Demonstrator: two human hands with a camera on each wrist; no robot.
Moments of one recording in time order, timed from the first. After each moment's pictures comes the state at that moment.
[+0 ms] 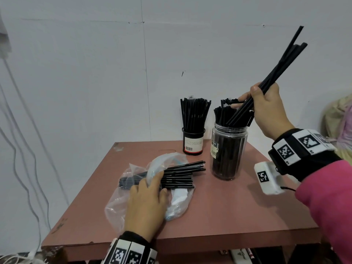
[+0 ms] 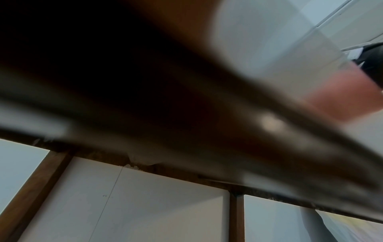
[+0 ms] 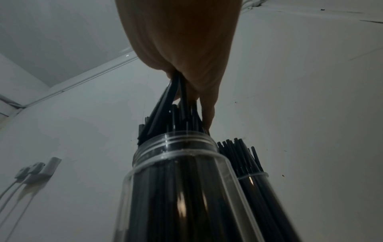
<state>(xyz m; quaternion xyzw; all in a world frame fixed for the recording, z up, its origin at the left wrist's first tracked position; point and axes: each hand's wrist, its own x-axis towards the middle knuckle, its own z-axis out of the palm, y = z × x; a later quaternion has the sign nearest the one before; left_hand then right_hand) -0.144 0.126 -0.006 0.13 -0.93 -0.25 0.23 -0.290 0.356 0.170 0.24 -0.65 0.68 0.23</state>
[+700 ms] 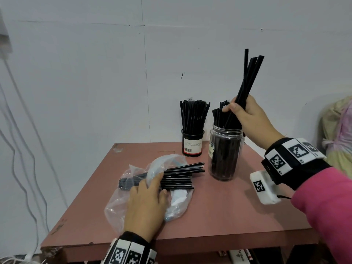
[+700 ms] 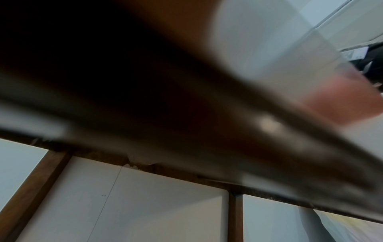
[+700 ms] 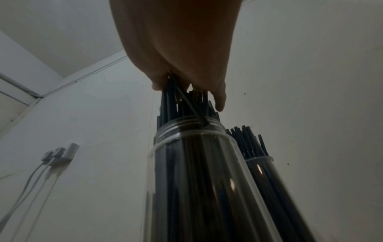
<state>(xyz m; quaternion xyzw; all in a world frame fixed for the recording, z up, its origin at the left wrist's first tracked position) -0.144 0.126 -0.008 0.13 -0.93 -0.25 0.23 -0.280 0.346 0.155 0.26 -0.79 0.51 0.22</state>
